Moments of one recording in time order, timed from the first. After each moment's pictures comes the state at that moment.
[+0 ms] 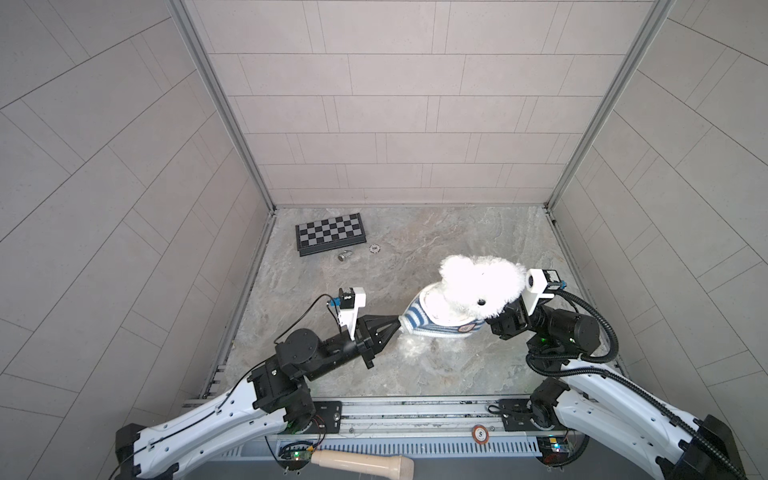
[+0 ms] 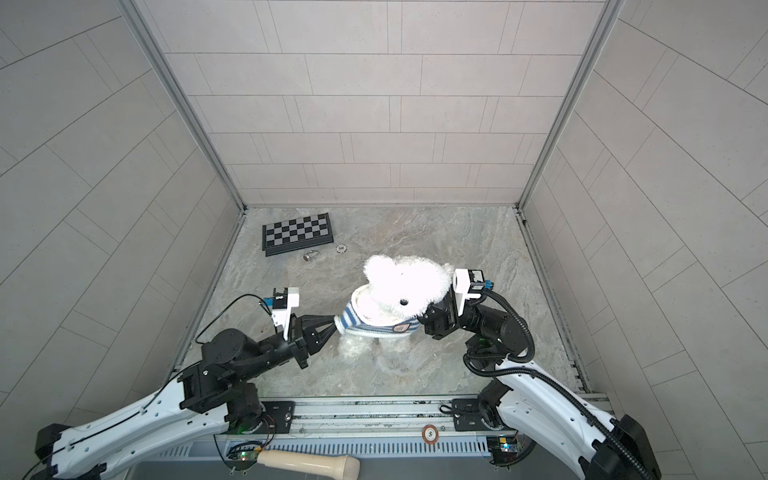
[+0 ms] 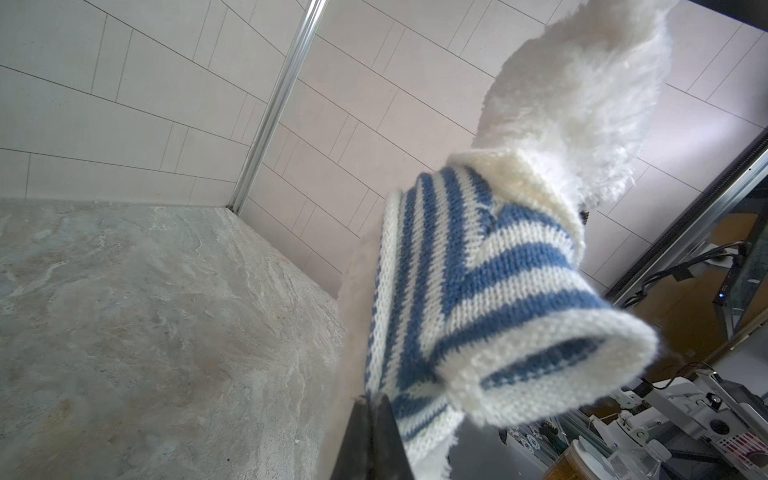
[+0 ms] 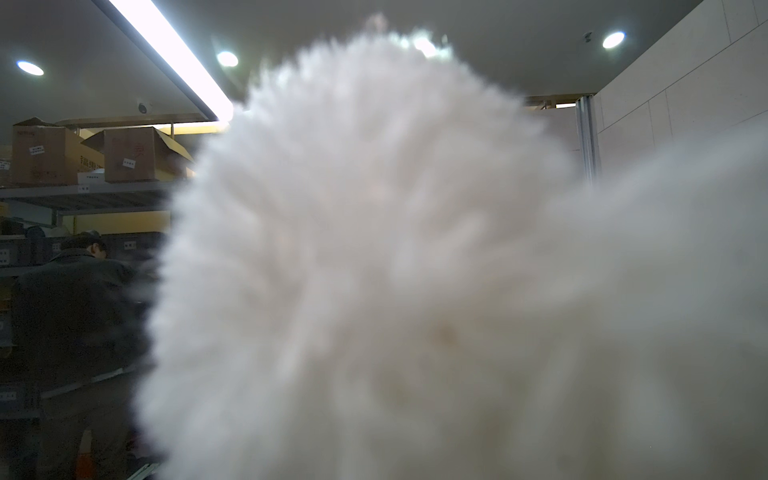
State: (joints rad) left arm -1.05 0.51 0.46 0.14 0.09 -0.54; right arm 0.57 0.80 0.46 1.17 -0.74 0.66
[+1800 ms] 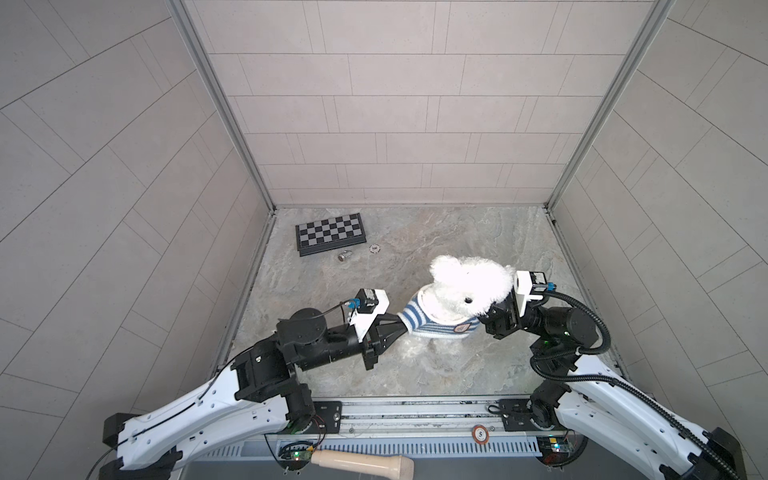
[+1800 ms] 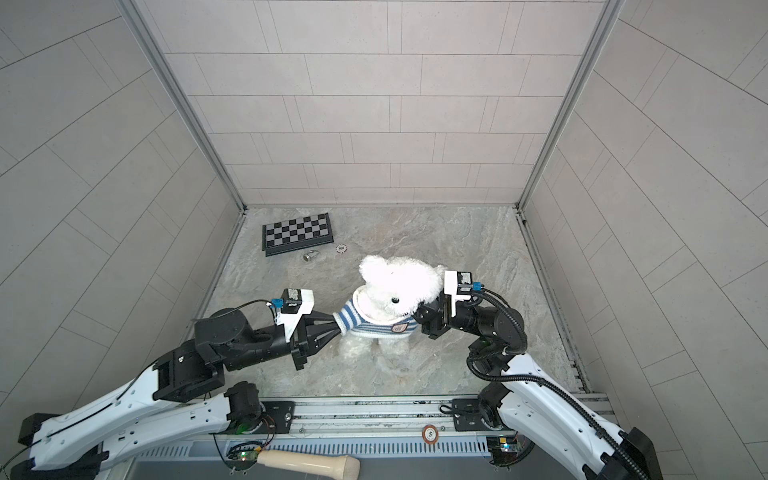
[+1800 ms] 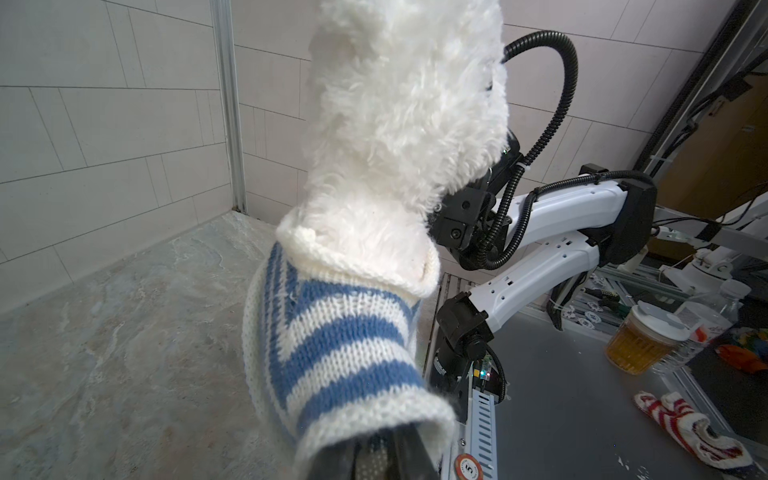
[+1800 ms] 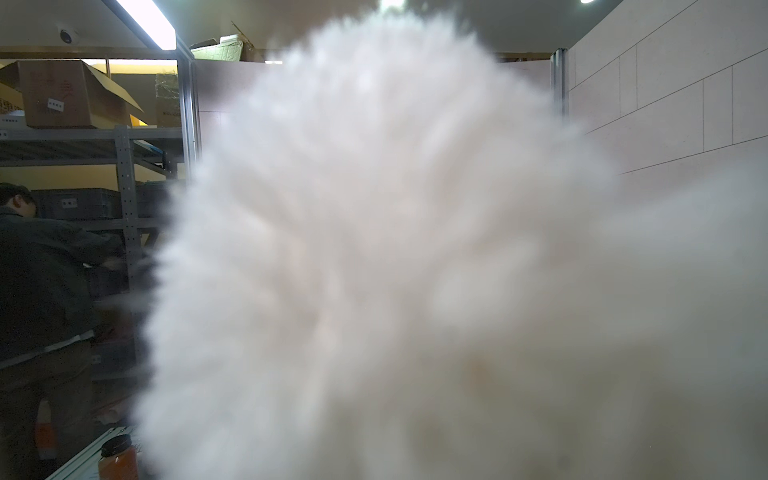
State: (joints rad) left arm -1.10 0.63 0.80 -0.27 0.13 -0.13; right arm 0.57 0.73 0.46 0.88 -0.73 0.47
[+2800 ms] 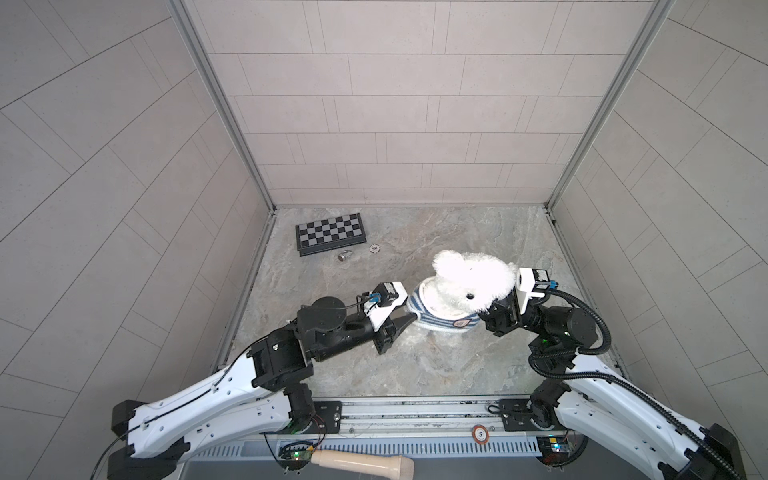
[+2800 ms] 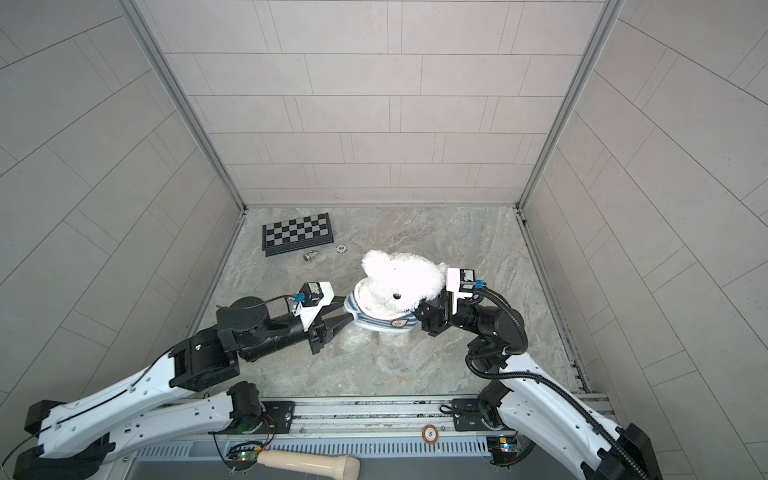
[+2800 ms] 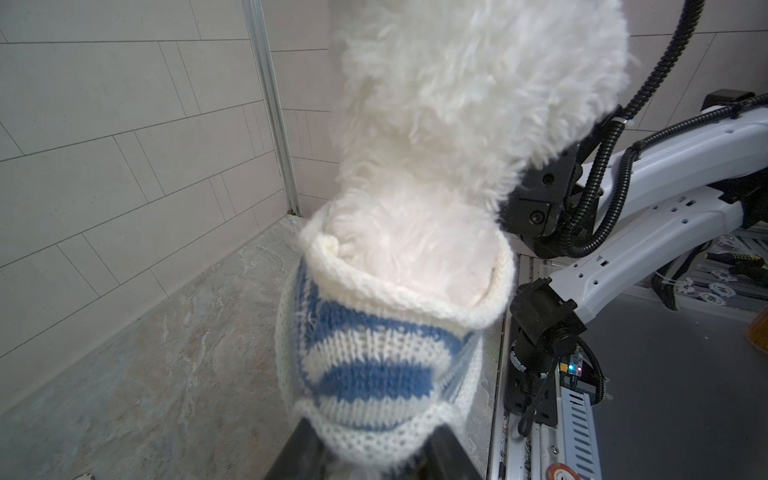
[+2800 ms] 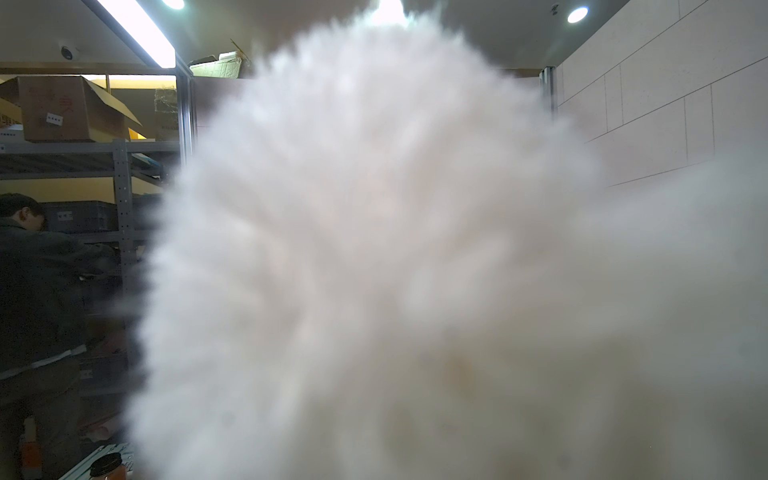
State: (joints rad) left arm -1.10 0.75 0.87 -0.26 0.02 0.03; right arm 0.57 0.75 0.46 0.95 -0.71 0.51
